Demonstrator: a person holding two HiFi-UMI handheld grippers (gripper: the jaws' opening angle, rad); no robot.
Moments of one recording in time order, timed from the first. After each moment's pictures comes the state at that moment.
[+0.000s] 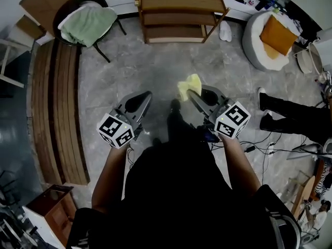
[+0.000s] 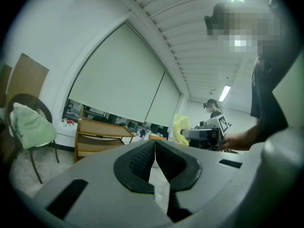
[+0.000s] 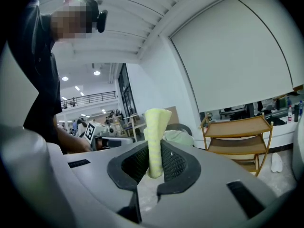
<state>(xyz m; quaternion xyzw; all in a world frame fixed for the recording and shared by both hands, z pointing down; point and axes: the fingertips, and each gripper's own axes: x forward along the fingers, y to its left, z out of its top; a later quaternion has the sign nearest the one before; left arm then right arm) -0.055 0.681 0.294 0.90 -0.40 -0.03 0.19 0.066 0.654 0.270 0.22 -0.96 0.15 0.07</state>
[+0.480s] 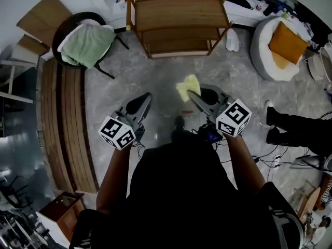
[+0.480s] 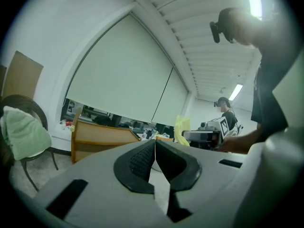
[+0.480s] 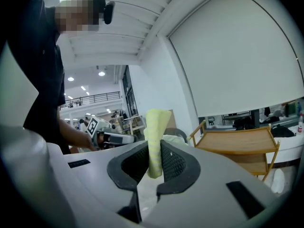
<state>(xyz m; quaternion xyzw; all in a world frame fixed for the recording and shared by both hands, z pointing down) -0.032 0.501 0.287 0.88 -0.42 -0.02 0.21 0.091 0.473 0.268 0.19 -0.97 0.13 0.07</state>
